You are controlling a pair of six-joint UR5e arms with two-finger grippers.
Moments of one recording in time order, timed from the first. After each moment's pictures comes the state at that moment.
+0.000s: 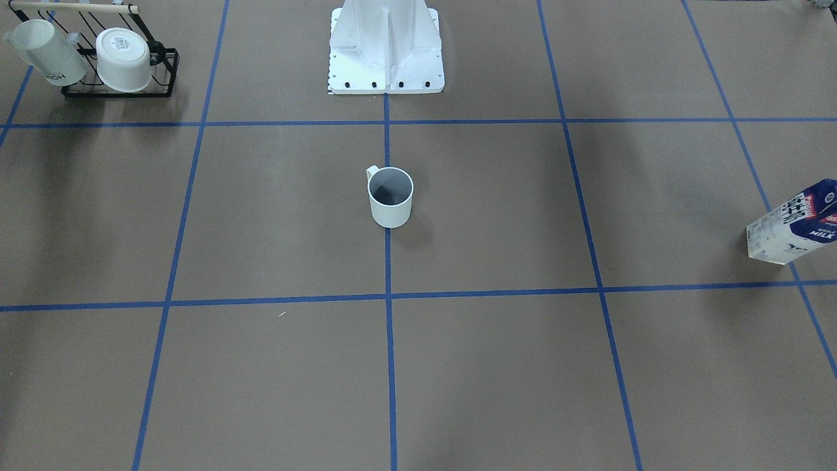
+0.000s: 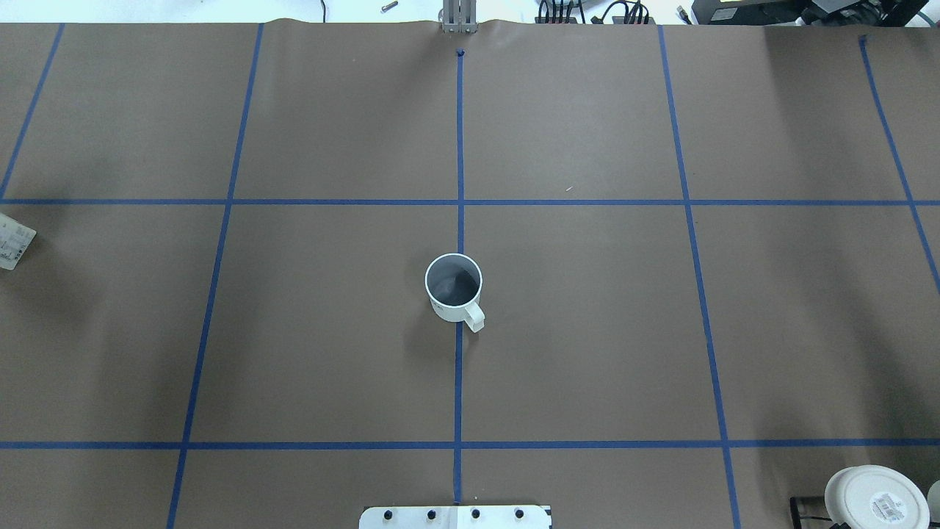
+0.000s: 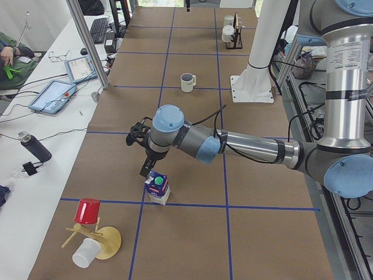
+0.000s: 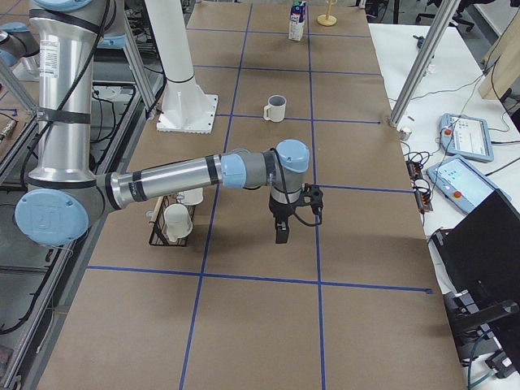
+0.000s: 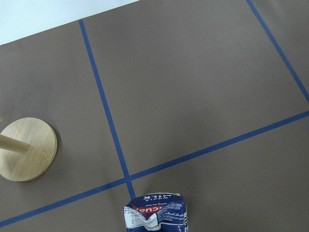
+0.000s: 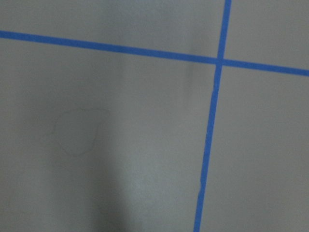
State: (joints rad) left arm -1.55 -1.50 -1.79 -1.92 -2.36 -0.02; right arm 1.37 -1.71 1.91 -1.70 2.25 0.12
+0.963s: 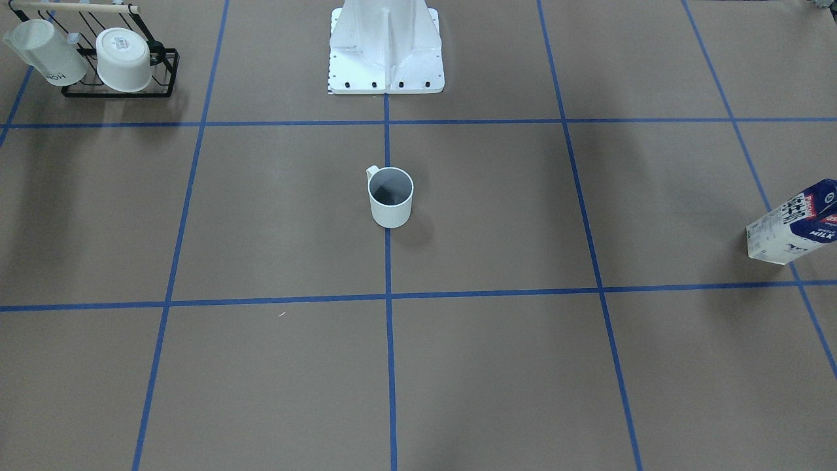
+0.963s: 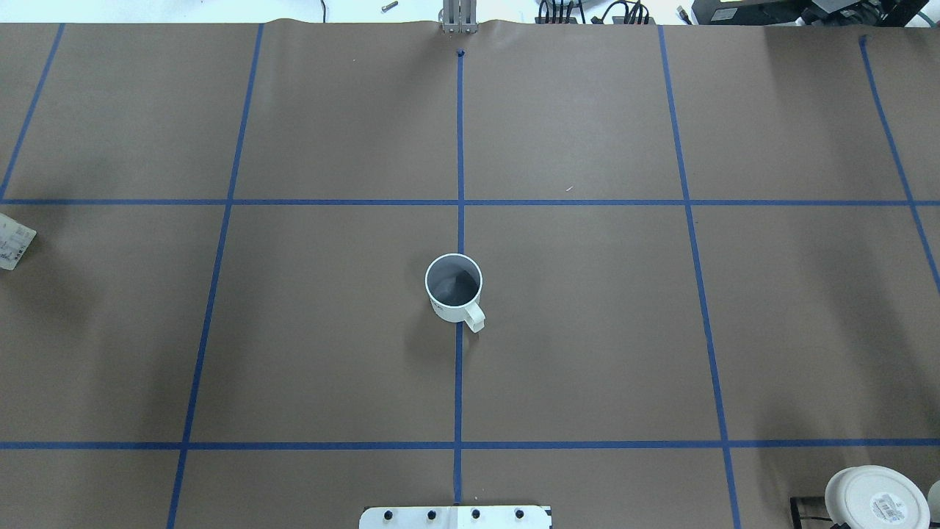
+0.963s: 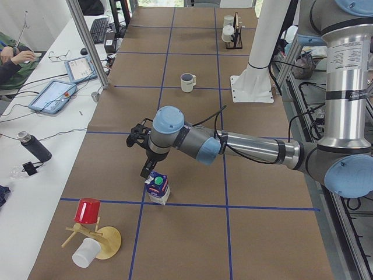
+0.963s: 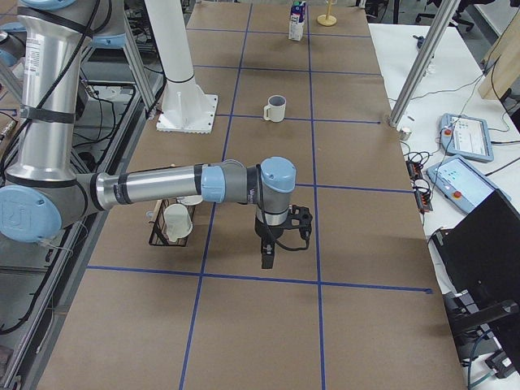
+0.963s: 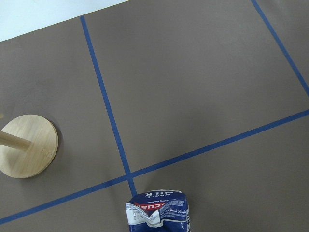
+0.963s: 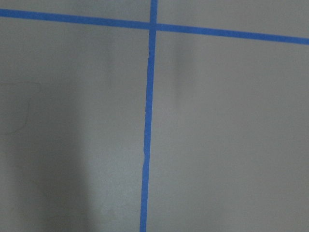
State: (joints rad) left arm -1.55 -1.50 -1.79 -1.91 -2.36 -0.02; right arm 1.50 -1.66 1.83 -1.76 2.18 -0.01
